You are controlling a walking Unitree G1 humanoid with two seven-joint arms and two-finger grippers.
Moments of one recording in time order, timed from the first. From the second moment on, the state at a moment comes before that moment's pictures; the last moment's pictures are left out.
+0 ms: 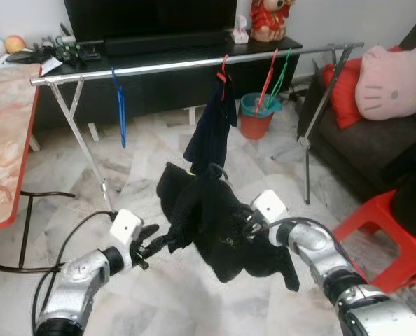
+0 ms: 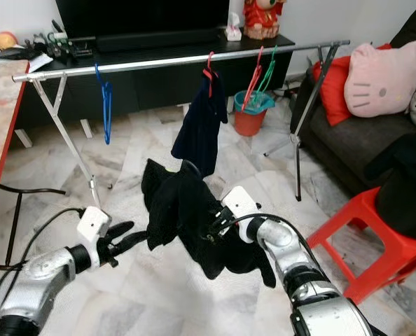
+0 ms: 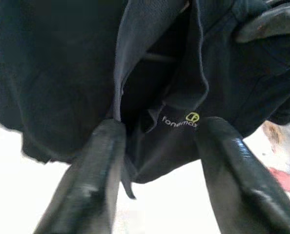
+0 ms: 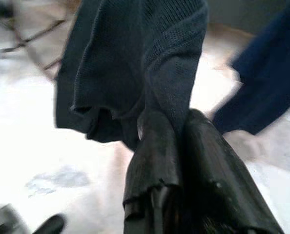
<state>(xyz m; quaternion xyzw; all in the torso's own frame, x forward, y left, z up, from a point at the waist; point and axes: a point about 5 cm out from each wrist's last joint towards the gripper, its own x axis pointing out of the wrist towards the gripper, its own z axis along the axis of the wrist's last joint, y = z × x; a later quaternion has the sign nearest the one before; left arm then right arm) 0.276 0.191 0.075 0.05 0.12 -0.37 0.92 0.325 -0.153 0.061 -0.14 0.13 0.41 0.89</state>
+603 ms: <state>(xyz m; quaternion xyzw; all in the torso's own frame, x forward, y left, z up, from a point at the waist) 0.255 0.195 0.128 0.03 0.10 -0.49 0.86 0.307 -0.172 0.070 -0.09 0.16 0.58 0.79</state>
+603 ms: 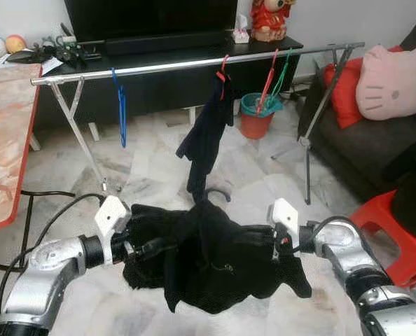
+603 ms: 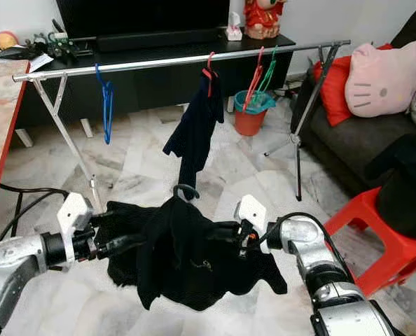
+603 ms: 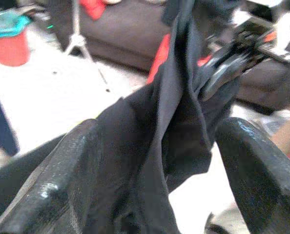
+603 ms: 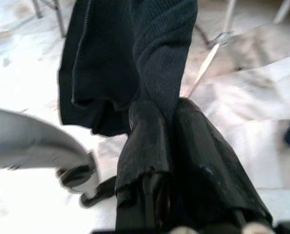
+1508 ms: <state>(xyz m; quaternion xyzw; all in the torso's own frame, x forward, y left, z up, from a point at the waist) 0.241 0.204 0.100 0.05 0.20 -0.54 0.82 0.286 -0.186 0.077 -0.07 0.19 0.70 0.69</state>
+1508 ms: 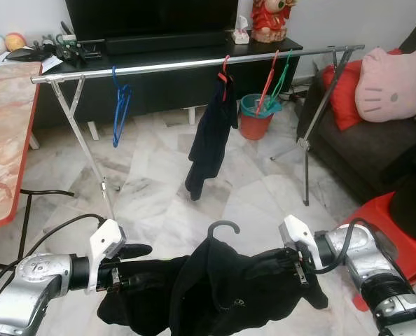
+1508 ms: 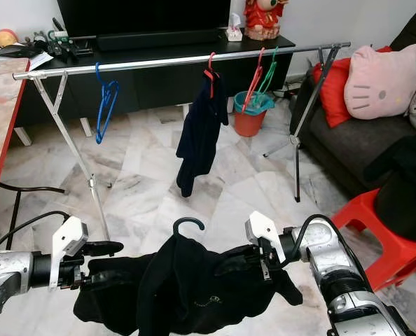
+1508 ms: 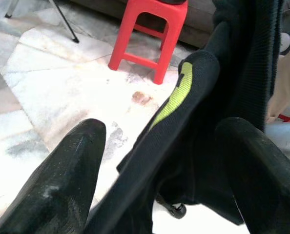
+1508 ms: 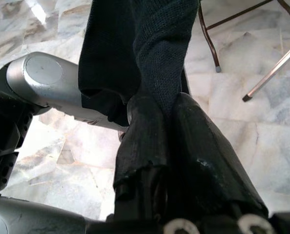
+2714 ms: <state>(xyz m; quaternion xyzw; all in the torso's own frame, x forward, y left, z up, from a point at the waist) 0.243 0.153 0.091 0.03 0.19 -0.60 0.78 0.285 -0.170 0.080 -0.07 0.18 0.72 0.67</state>
